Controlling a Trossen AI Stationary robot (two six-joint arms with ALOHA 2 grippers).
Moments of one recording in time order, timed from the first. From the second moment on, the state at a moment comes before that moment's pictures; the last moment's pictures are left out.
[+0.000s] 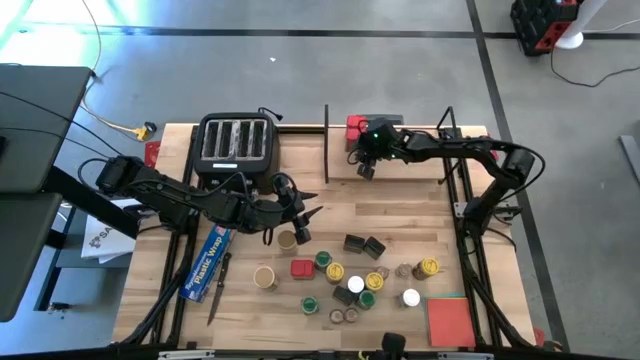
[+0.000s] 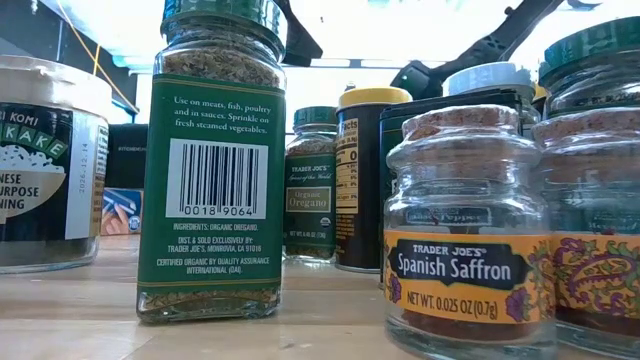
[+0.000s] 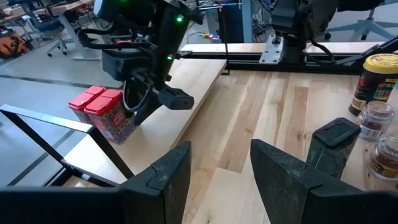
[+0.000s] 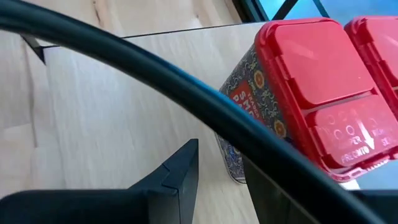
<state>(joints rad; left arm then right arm) -0.22 1.44 0.91 0.14 -0.66 -0.07 -0.58 1.66 0.94 -0.09 0.03 -0.36</state>
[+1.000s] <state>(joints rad) -0.37 1.44 0.92 0.11 -0.28 -0.26 -0.03 1.13 0.77 -0.14 0.29 0.01</state>
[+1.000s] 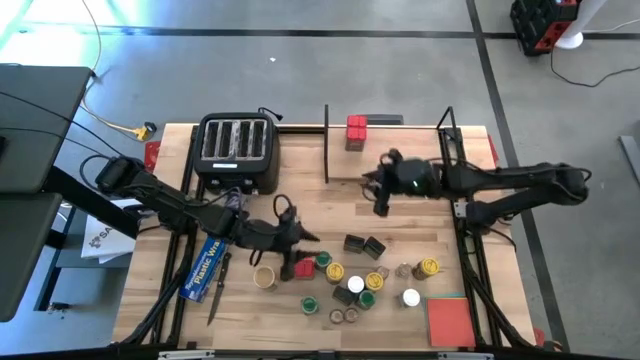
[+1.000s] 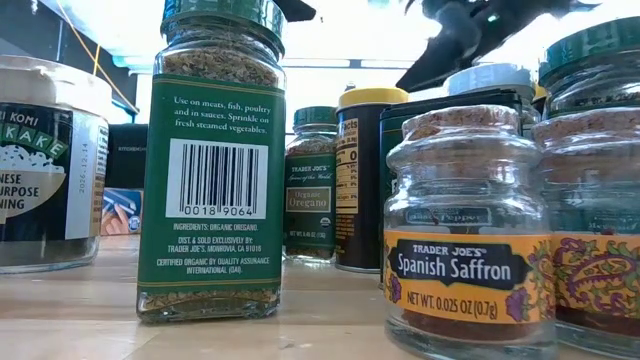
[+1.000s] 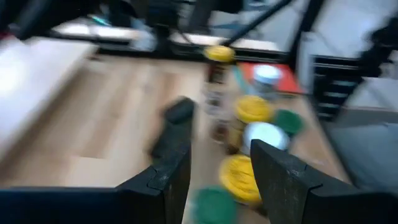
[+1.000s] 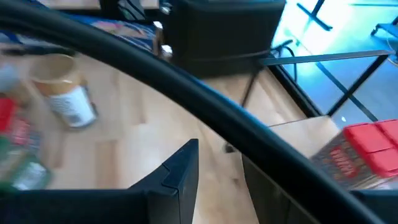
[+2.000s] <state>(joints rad) -0.40 1.85 1.38 -0.75 -0.17 -0.40 0.21 1.09 0.62 0.05 0.52 0.09</state>
